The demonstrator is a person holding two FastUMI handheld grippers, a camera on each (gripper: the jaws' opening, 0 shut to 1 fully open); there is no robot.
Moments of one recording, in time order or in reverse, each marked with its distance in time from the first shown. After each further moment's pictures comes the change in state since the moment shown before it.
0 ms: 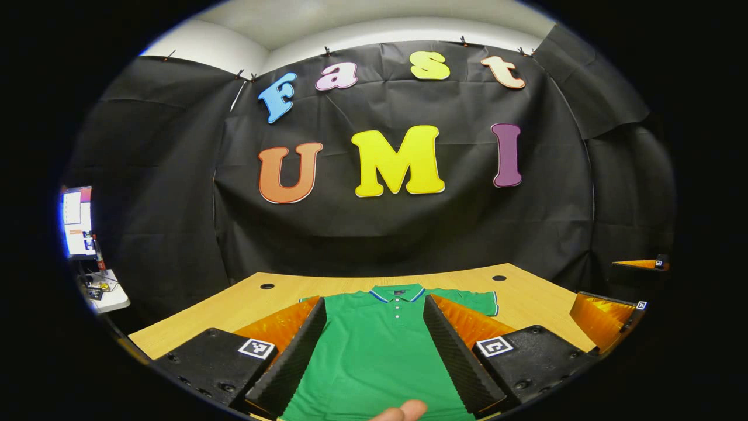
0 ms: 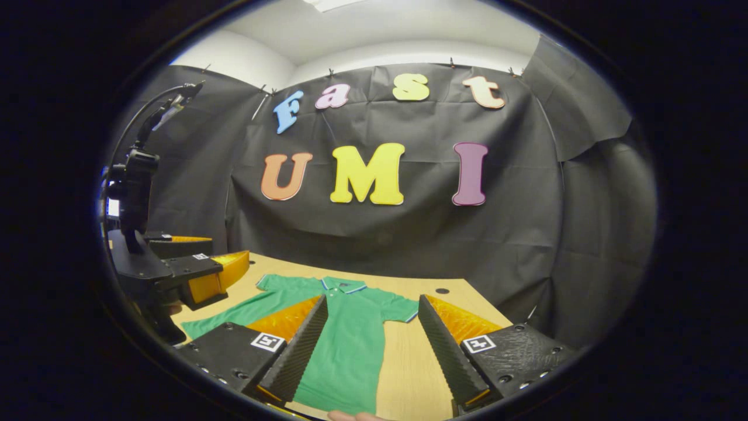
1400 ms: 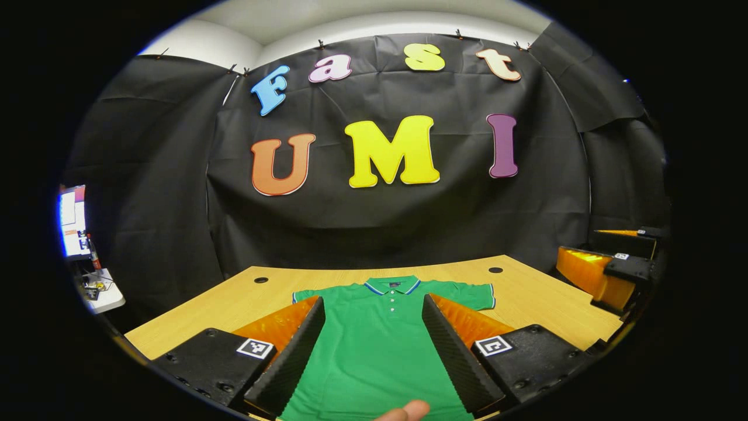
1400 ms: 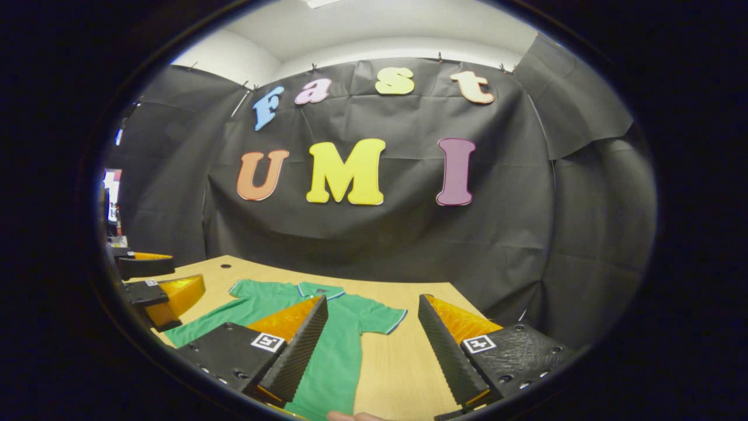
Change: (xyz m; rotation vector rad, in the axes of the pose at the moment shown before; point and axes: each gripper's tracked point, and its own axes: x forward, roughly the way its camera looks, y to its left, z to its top) left arm 0.008 -0.005 -0.015 0.003 0.039 -0.010; right arm 0.071 -0.044 0.019 0.006 0.014 -0.085
